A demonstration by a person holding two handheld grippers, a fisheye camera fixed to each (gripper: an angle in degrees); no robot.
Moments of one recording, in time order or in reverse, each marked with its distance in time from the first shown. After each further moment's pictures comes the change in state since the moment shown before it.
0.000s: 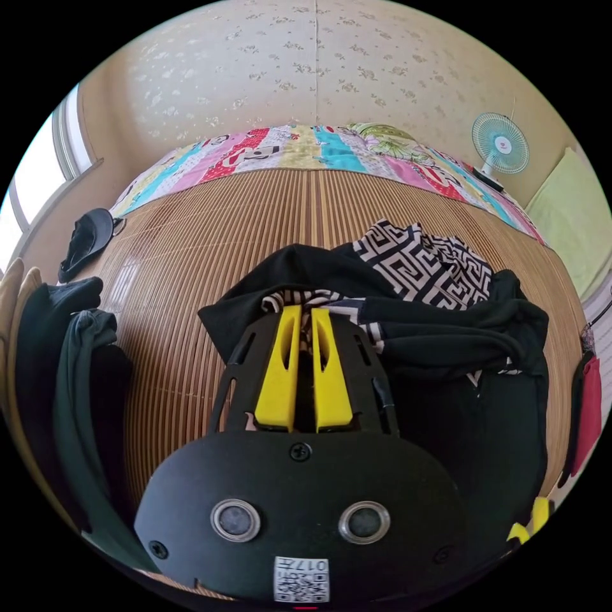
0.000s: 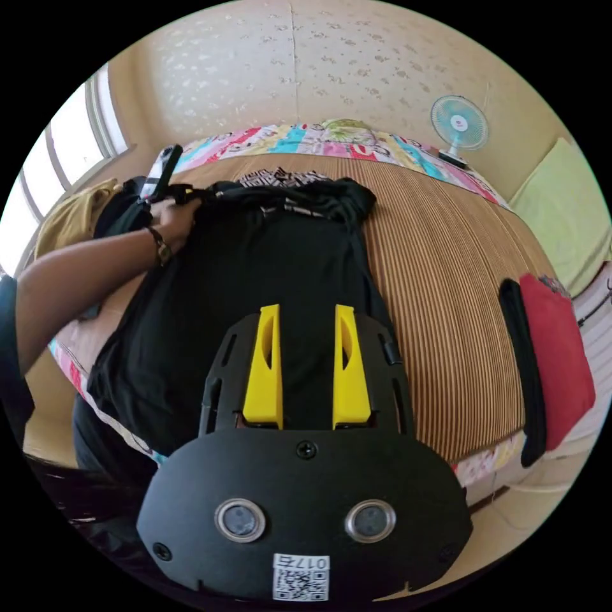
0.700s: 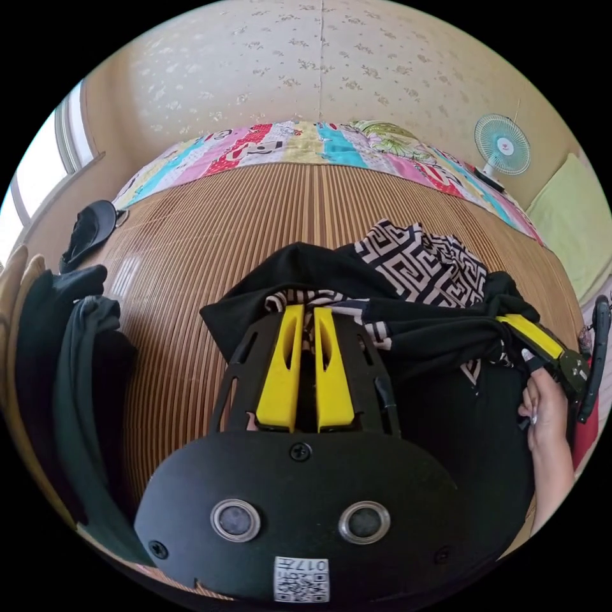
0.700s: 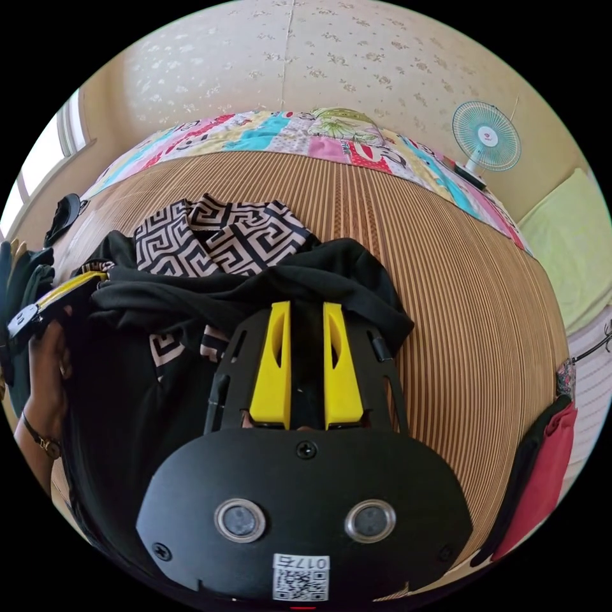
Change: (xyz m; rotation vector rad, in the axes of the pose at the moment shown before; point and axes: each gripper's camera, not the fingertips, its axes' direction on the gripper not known) left arm 0.000 0.003 0.014 -0.020 0.006 -0.017; right arm 0.023 -0.281 0.181 -0.010 0.081 -0.040
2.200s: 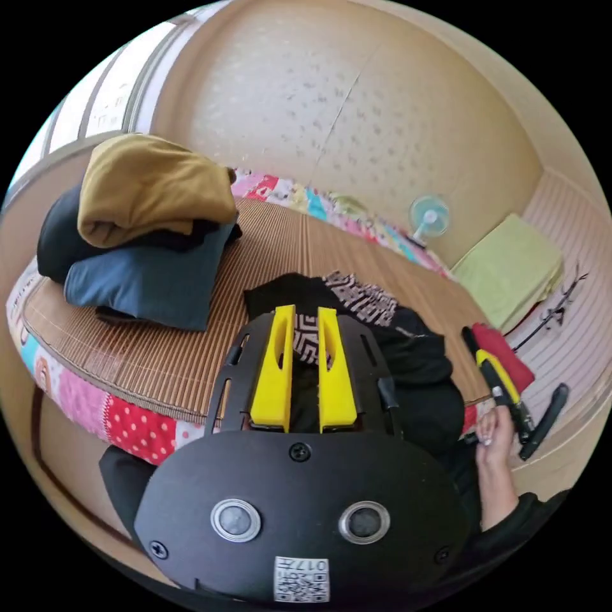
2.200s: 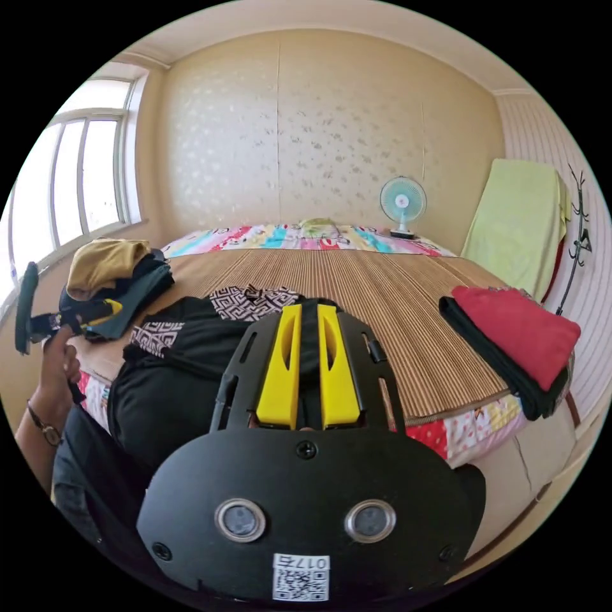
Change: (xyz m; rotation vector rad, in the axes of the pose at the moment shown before) left arm -0.157 0.281 -0.317 0.185 0.223 -0.138; right arm -0.065 0.417 -0.266 0.502 -0.036 0.117
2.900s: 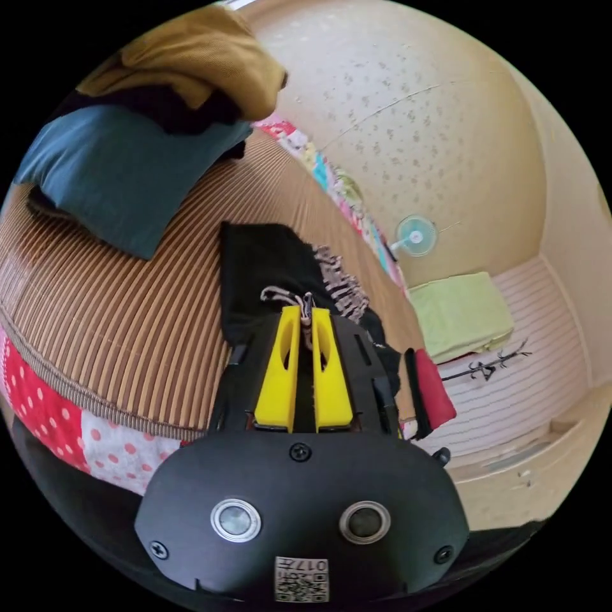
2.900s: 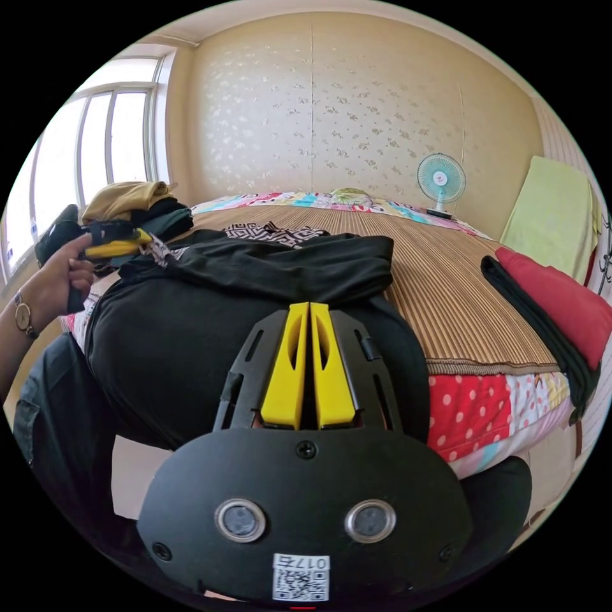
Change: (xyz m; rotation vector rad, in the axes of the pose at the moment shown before) left arm -0.101 -0.002 0.014 -0.015 0.447 -0.274; right arm -0.018 0.139 0.062 -0.073 -0.125 -0.101
